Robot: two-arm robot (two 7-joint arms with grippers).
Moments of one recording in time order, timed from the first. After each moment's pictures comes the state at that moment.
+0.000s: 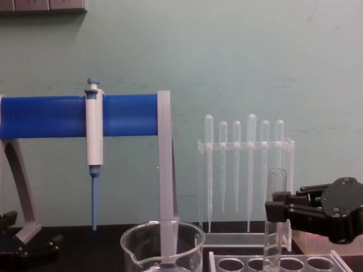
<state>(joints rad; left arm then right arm) -0.20 0.60 0.45 -1.41 -0.25 -0.12 0.03 0.29 0.69 -0.47 -1.64 0.51 0.05 0.62</state>
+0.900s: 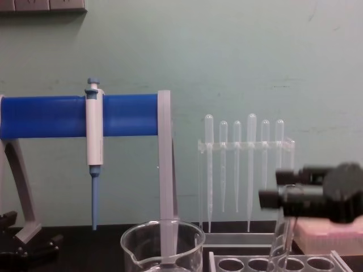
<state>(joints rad) -0.20 0.60 0.45 -1.41 -0.25 -0.12 0.03 0.27 0.69 -0.44 -1.67 0.52 0.04 0.60</state>
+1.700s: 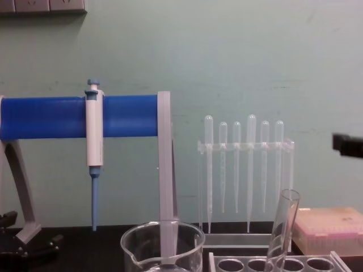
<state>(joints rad) -0.20 0.60 0.45 -1.41 -0.25 -0.12 0.03 0.00 0.52 -0.20 -1.91 0.41 0.17 -0.03</state>
